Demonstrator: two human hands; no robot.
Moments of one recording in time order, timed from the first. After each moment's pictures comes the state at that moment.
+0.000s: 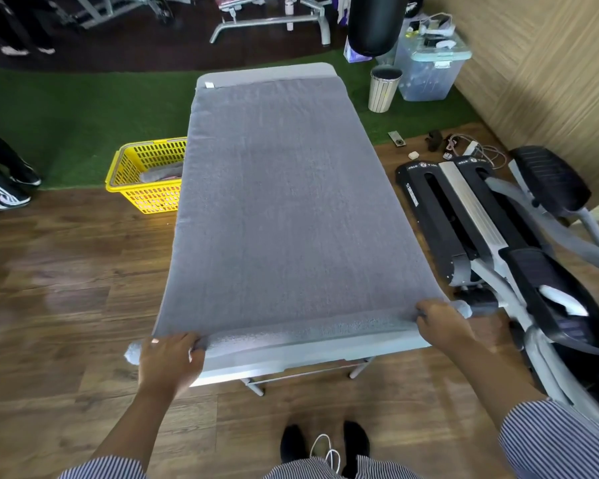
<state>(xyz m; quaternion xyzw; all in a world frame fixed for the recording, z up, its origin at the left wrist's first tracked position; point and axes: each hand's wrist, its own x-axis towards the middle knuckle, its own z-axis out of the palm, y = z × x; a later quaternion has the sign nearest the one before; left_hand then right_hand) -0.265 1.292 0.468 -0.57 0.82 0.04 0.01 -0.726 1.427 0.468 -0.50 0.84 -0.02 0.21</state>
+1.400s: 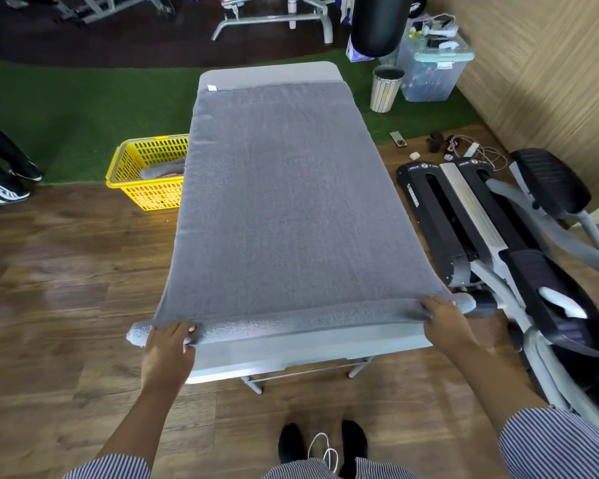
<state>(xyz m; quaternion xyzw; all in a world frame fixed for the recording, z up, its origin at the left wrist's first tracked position) -0.253 1.285 0.447 -0.59 0.80 0.08 -0.11 -0.725 1.430 0.460 -0.48 0.85 -0.09 0.21</state>
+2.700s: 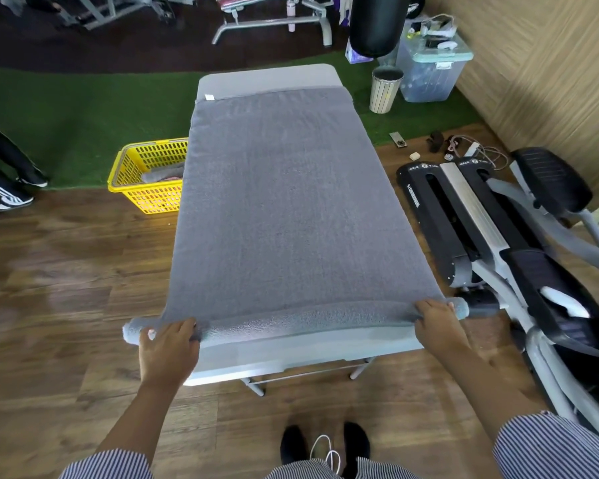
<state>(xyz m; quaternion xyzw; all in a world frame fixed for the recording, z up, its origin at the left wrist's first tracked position) -0.266 1.283 0.466 -0.57 0.82 -0.04 -0.02 -0.717 1.431 0.460 -0.48 0.86 -0.06 0.19</state>
